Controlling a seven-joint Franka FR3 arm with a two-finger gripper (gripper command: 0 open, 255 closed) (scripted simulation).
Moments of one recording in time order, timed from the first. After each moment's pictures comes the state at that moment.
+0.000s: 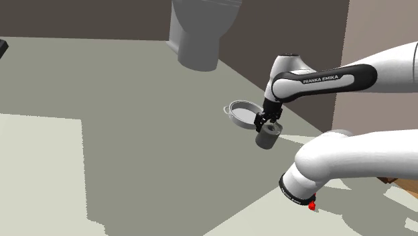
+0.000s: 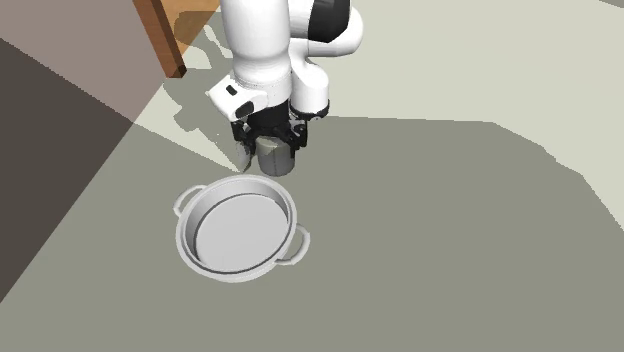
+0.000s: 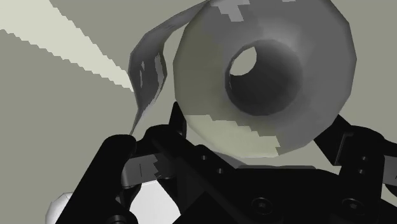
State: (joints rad) arm -0.35 -0.75 -0.23 -2.94 -0.25 2.08 0.02
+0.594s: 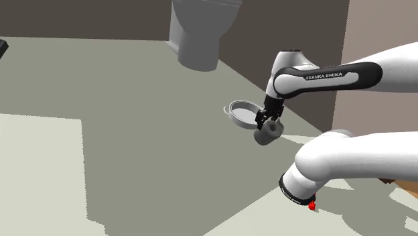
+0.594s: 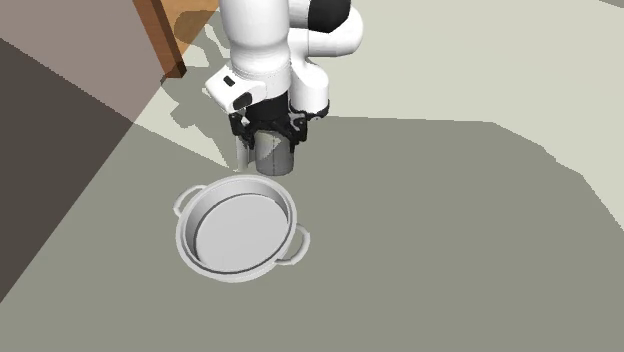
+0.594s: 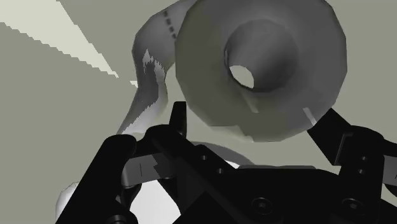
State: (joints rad) arm -0.34 -0.78 -0.22 -2.91 -0.24 2.02 0.02
